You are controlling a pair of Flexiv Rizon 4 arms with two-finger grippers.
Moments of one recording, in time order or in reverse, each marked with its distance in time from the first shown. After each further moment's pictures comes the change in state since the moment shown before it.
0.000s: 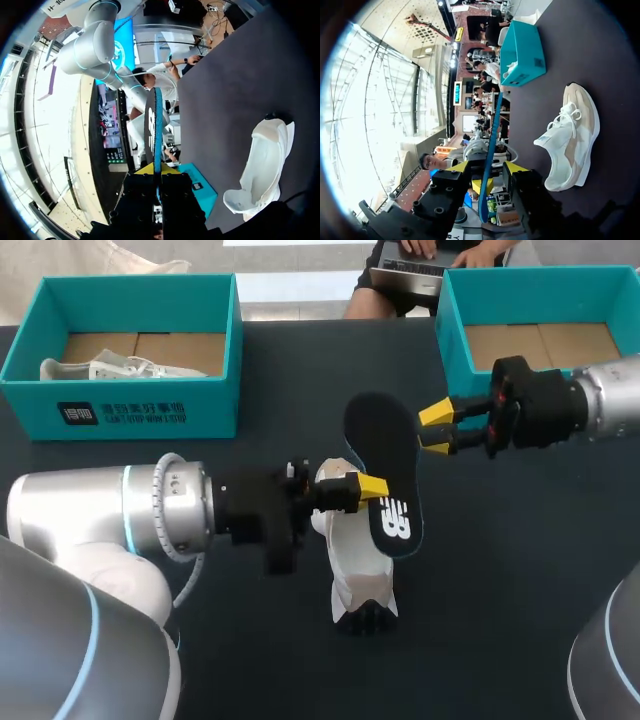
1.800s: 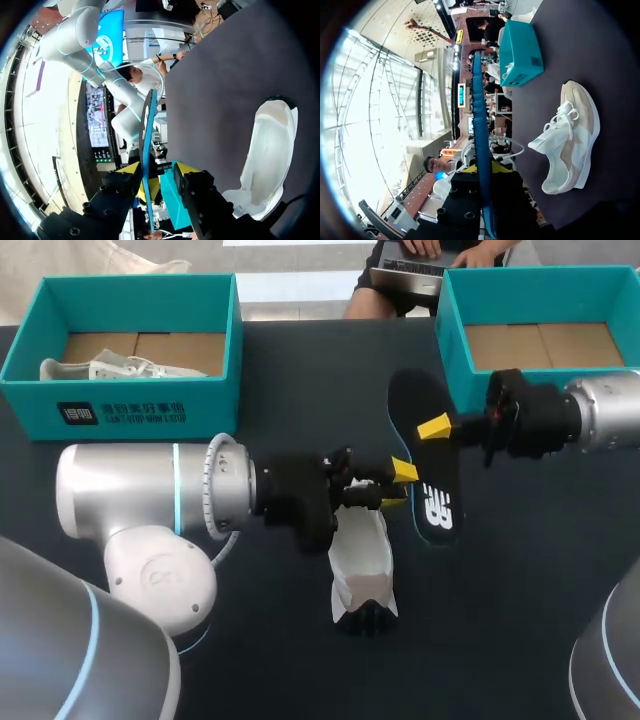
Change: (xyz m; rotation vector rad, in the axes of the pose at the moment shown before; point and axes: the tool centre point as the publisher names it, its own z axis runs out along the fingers) left arm 0.033 0.026 0.037 -0.010 0.128 -0.027; right arm -0.018 0.007 -0.004 -0.010 0.048 0.038
